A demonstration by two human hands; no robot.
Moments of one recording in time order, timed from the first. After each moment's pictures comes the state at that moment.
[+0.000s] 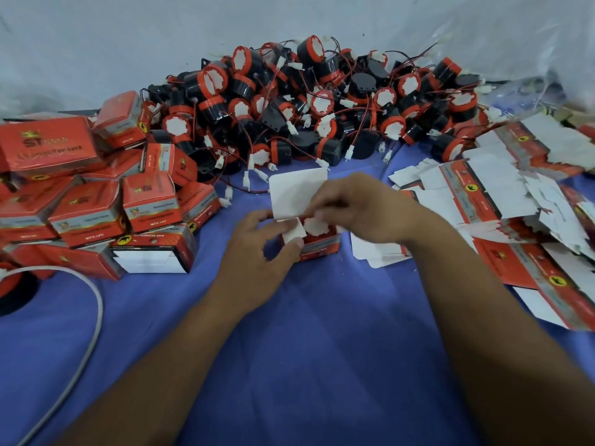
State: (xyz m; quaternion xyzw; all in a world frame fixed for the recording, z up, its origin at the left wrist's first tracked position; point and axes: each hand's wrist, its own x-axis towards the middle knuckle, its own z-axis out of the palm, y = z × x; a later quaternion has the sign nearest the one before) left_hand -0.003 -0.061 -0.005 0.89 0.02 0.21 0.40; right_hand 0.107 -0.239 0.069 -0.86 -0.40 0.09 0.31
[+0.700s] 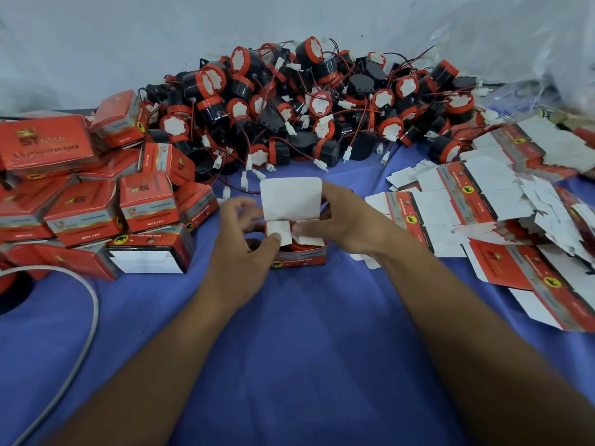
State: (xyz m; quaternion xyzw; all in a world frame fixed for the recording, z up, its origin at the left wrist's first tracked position) left_hand -0.001 -0.054 -0.008 0.79 0.05 0.22 0.57; right_hand 0.112 -0.224 0.033 -0.78 -0.37 0.16 0.48
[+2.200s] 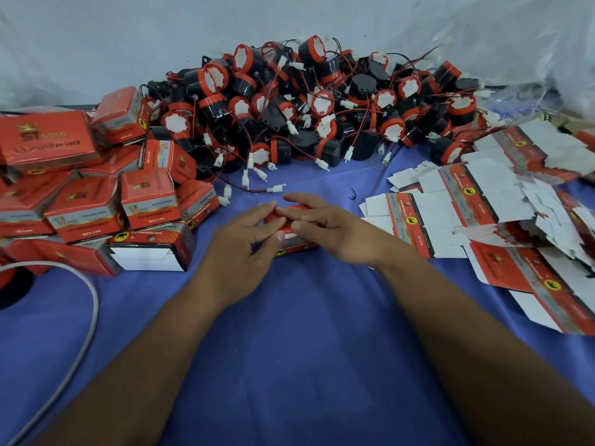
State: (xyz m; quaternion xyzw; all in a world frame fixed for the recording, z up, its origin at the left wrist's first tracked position) left_hand -0.005 -0.046 0.005 0.92 -0.02 0.20 0.33; right_hand 0.108 -0.221 0.015 -0.78 -0.43 0.19 0.41
